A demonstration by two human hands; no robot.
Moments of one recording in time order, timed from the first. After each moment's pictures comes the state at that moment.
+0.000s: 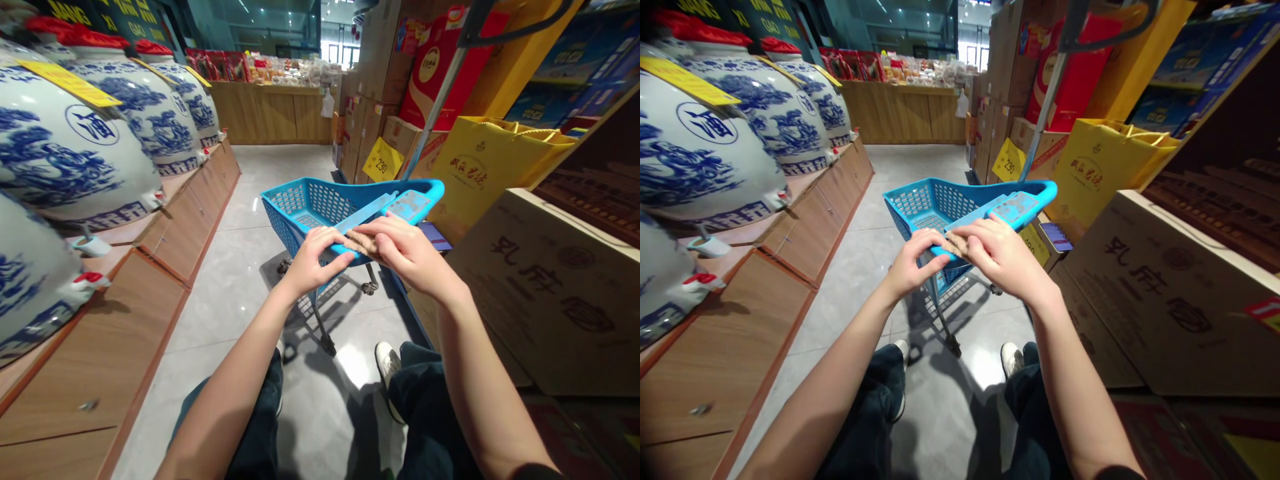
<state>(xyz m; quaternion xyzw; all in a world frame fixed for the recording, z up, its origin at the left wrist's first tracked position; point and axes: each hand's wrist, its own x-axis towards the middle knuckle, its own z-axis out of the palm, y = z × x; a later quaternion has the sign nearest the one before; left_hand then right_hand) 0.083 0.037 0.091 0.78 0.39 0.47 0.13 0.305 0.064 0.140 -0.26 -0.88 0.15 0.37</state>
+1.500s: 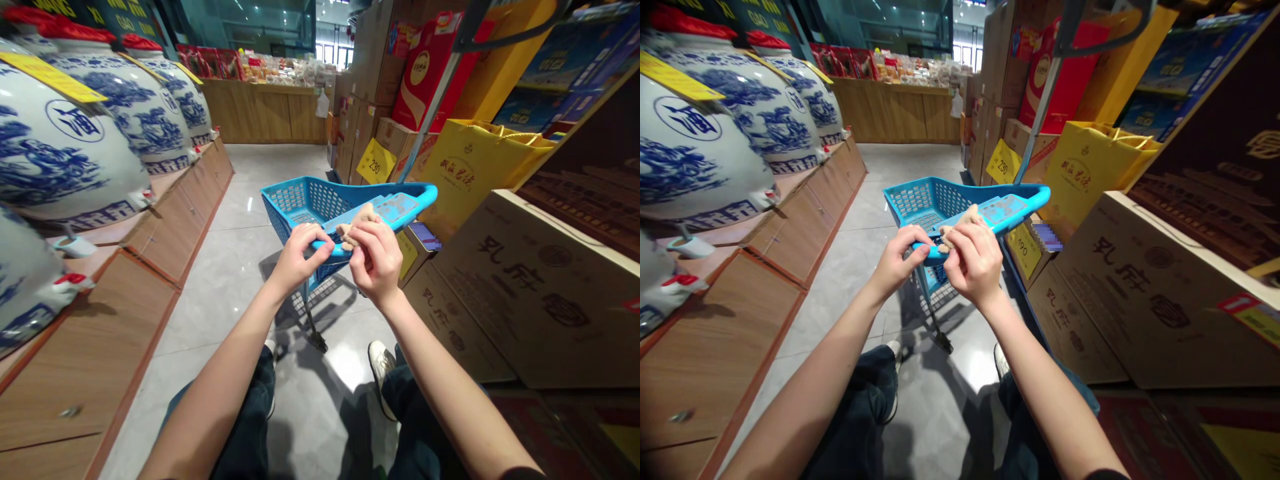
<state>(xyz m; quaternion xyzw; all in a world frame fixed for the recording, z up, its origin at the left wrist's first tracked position) 0.079 0.041 0.092 0.75 0.42 0.49 0.13 0.269 0.075 0.076 -0.23 -0.76 -0.10 0.61</state>
